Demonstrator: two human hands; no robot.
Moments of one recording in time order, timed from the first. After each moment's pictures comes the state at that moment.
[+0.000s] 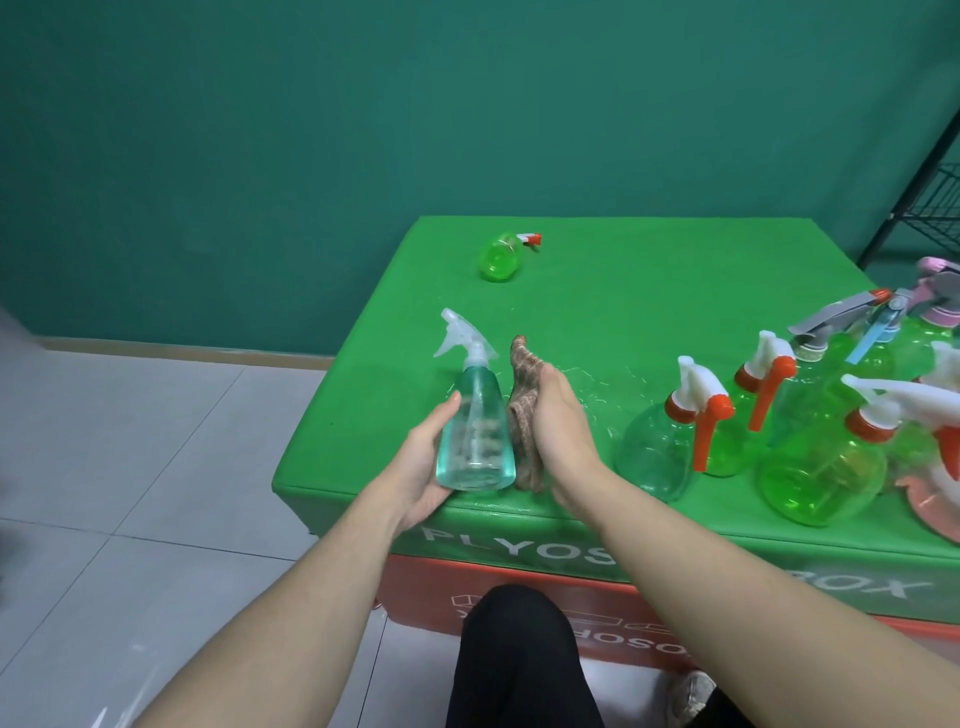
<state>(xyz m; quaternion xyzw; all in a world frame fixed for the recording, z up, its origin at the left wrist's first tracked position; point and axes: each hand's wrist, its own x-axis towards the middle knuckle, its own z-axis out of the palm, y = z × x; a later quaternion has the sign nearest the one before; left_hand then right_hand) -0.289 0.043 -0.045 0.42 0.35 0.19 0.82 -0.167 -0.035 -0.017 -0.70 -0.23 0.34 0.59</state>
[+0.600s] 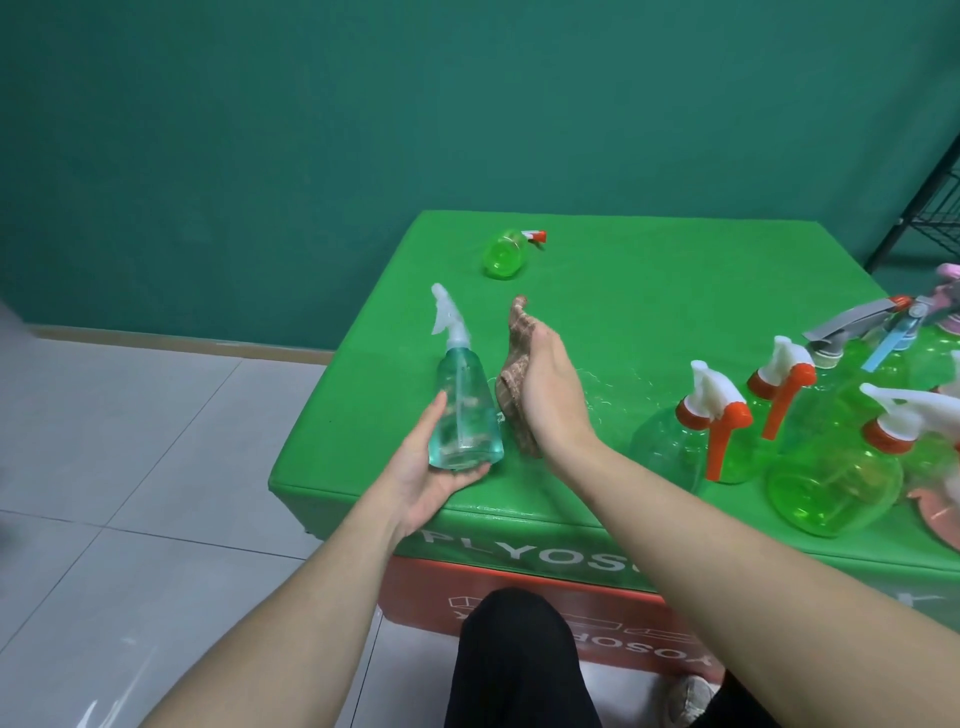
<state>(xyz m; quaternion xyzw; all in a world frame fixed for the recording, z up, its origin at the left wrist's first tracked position) -0.293 0.056 -0.067 0.34 0.34 0.24 0.84 -0.166 -0.016 0.013 -0.69 -0.31 0.28 0.59</state>
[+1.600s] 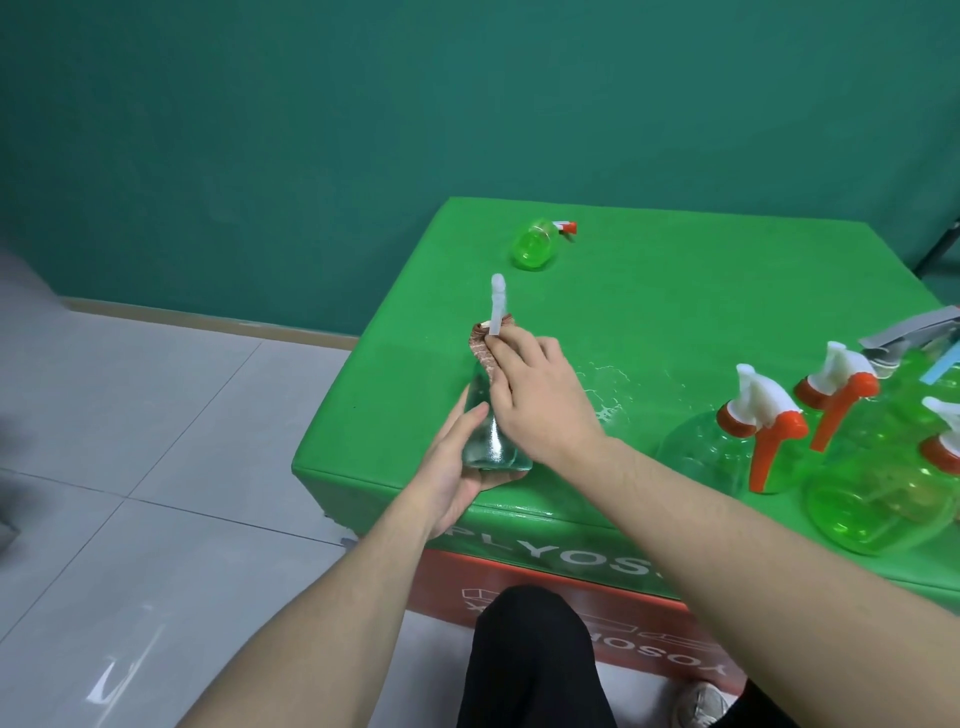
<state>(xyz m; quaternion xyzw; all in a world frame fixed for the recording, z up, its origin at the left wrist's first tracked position) -0.292 0.051 -0.085 0.41 0.28 0.28 0.82 -0.169 0.007 -0.022 -0.75 -0.62 -0.01 0.23</state>
